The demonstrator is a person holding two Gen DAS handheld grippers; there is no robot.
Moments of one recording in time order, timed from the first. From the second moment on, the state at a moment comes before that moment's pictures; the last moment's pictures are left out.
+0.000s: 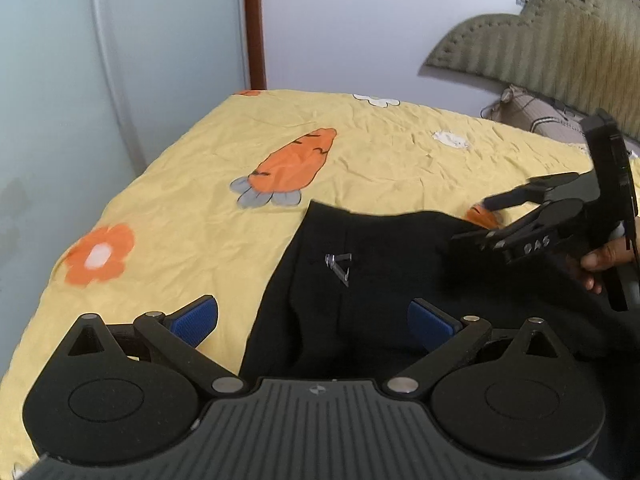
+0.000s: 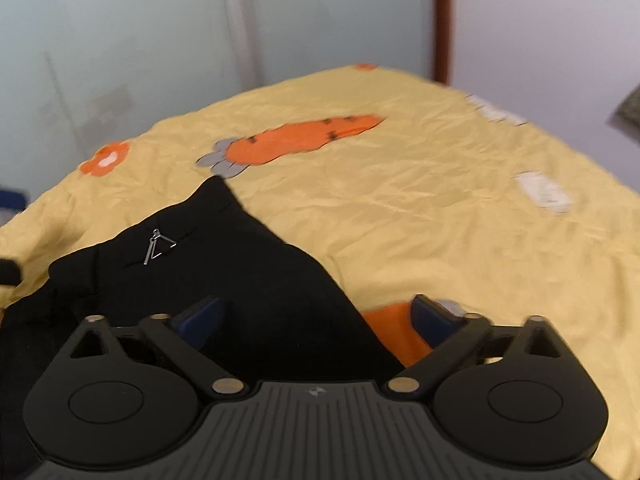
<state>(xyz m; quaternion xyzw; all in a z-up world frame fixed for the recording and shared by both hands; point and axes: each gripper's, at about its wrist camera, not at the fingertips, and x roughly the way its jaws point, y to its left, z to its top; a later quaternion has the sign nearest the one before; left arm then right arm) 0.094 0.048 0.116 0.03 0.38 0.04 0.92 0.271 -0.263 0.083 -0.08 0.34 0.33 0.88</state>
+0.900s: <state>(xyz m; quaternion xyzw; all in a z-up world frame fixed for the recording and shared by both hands) 0.259 0.066 0.054 -0.30 0.55 -0.01 0.78 0.133 -0.203 0.080 -0.39 0.13 0.28 0.87</state>
